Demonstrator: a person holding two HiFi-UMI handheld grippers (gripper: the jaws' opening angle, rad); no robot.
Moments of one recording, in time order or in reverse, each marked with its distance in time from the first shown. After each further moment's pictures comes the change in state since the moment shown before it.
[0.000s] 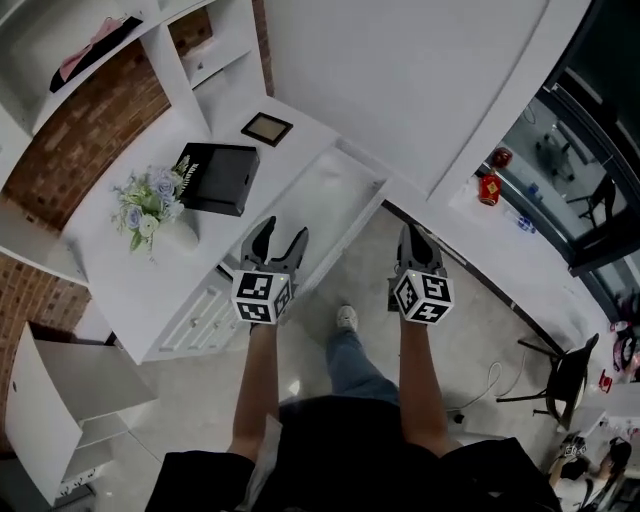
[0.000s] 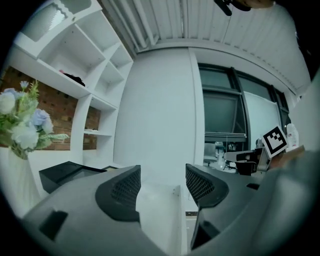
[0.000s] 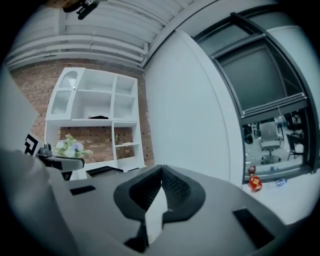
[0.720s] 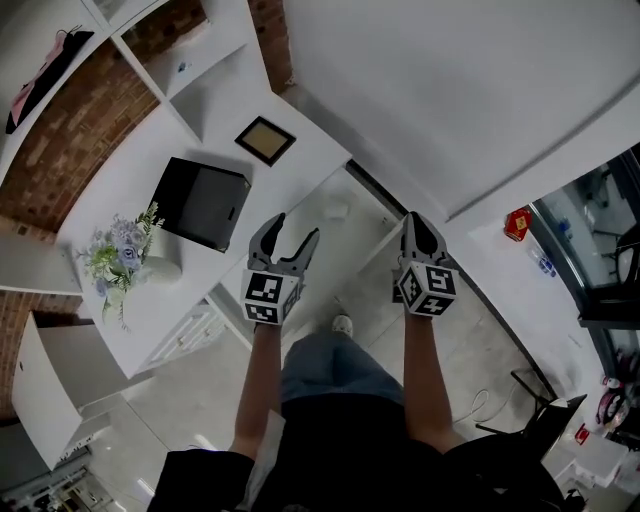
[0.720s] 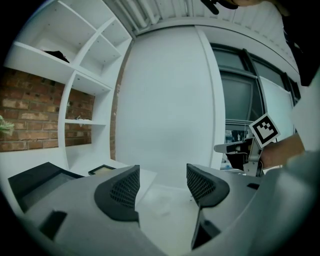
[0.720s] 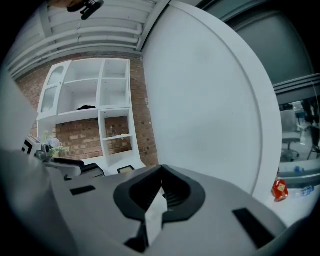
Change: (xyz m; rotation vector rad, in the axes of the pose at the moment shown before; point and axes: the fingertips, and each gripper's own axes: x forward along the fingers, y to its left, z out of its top) left arm 0.190 0.049 -0.009 0.017 0.116 0.073; right arm 0.224 -0.070 -0.002 0.010 0.122 0.133
